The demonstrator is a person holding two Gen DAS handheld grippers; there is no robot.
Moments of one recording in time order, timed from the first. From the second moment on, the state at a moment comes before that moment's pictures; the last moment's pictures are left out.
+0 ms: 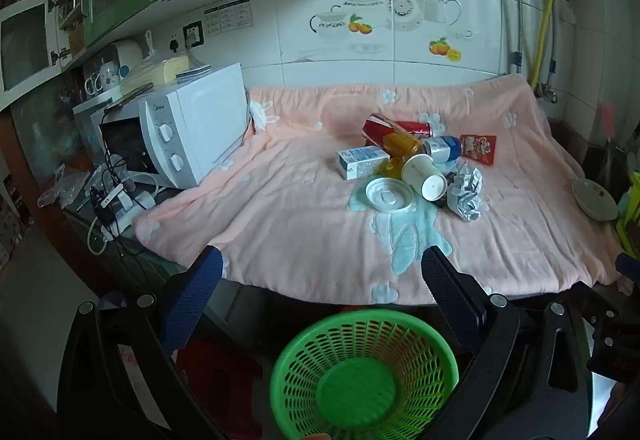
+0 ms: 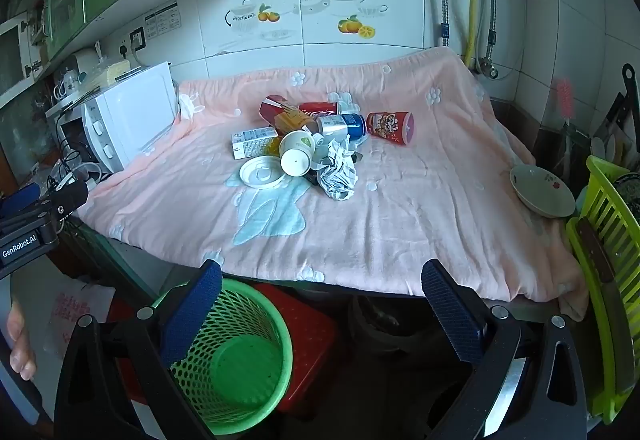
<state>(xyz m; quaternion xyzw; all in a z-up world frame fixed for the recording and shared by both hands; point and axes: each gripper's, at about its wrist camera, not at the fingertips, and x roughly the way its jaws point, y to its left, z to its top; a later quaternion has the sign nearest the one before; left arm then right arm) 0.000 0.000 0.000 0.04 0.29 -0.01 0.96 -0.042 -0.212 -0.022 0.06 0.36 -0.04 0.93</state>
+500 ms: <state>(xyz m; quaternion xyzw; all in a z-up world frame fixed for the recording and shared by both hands) 0.000 0.000 -0.001 0.04 0.29 -0.01 0.96 -0.042 -0.210 -0.019 0.06 0.36 -0.05 0.93</state>
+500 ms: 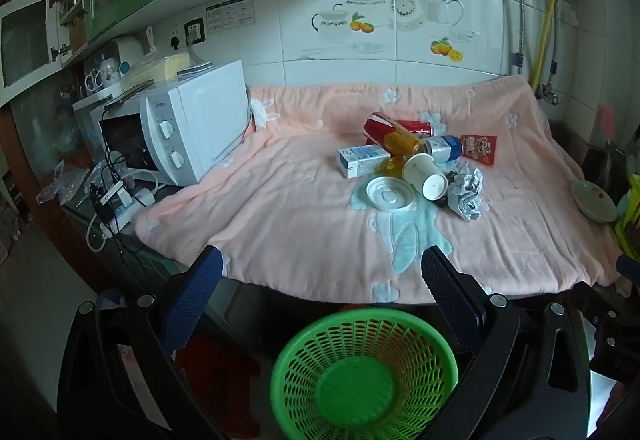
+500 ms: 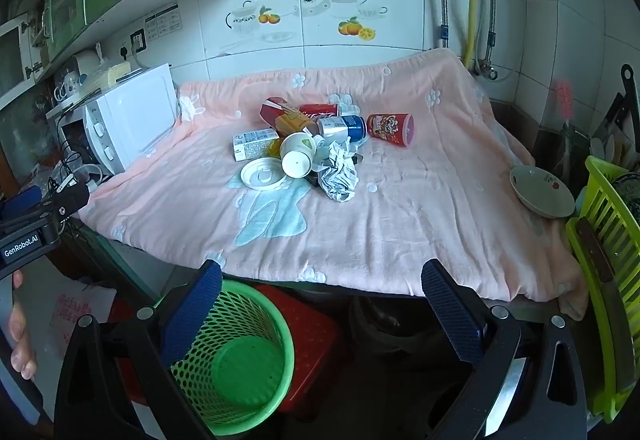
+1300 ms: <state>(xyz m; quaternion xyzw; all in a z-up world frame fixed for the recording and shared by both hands) 0.007 0.001 -0.008 0.03 0.31 -0.03 0.95 -0.041 -0.205 -0.016 0.06 0.36 -0.04 0.93</state>
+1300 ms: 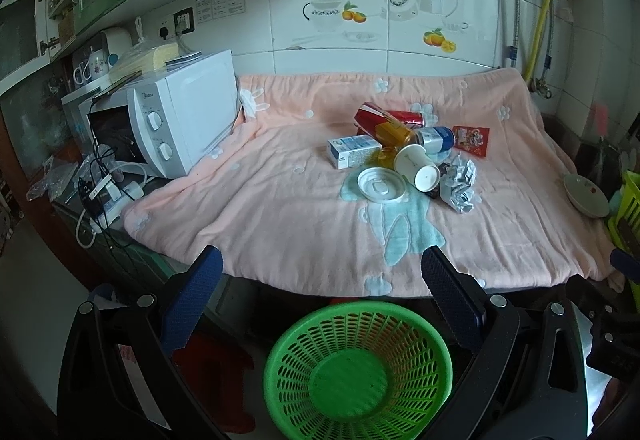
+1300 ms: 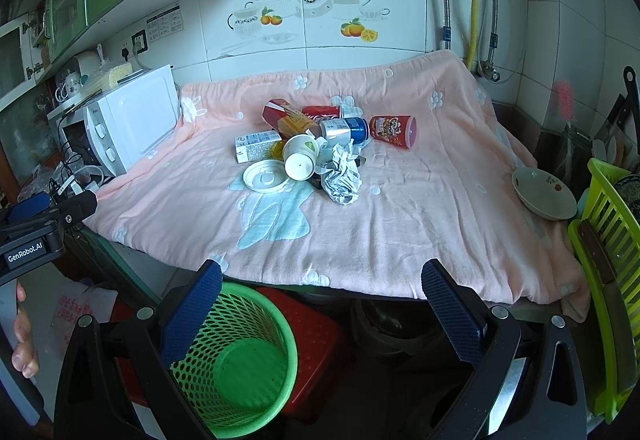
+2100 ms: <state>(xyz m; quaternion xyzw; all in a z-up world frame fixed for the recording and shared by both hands) 0.008 -0.004 0.001 0.03 0.30 -0.04 0.95 -0.037 -0.211 -0.013 0.07 0.35 -0.04 0.93</state>
